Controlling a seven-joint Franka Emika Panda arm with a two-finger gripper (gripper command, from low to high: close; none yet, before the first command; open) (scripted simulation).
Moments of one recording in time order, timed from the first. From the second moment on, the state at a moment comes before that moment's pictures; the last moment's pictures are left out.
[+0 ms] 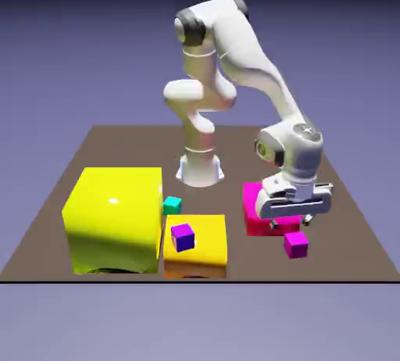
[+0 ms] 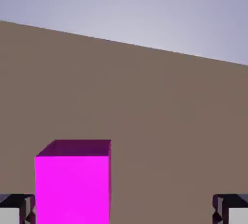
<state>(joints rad) -0.06 0.45 0.59 -2.20 -0.29 2.40 1.35</state>
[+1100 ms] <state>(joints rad) -0.40 0.18 0.28 -2.19 0.11 2.27 1.66</state>
